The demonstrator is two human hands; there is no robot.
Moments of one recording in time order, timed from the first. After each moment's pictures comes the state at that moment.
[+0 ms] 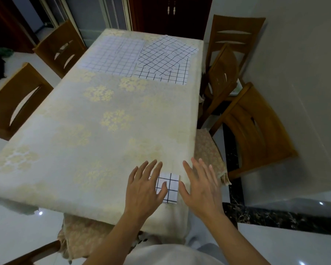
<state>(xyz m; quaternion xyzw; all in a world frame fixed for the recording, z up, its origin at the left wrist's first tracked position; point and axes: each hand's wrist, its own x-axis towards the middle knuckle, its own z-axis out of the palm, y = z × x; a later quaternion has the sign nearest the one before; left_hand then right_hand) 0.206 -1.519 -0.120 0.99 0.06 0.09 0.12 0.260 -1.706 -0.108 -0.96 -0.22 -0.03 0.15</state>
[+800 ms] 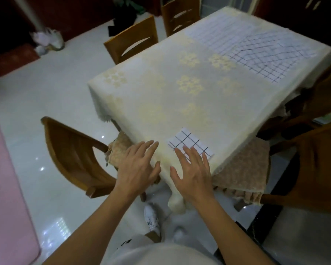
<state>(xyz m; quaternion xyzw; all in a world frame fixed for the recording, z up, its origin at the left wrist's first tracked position) 0.048 -1.584 -0.073 0.93 0.34 0.09 0.06 0.190 -1.706 -0.112 -0.83 -0.50 0.02 0.23</state>
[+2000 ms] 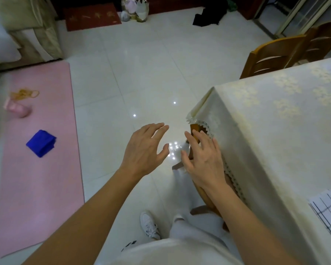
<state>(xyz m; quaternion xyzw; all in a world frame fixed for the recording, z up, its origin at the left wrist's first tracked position) -0.365 -1.239 -0.073 0.85 0.49 0.14 0.13 -0.177 -1.315 -0.085 -0.73 -0.66 0.03 0.19</state>
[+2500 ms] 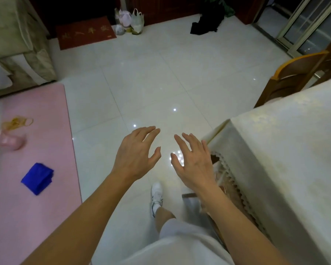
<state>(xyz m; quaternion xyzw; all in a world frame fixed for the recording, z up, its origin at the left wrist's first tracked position) -0.380 -1.011 -0.089 0.86 0.49 0.13 0.11 -0.200 -1.088 -0.116 -0.74 -0.64 0.07 0.18</state>
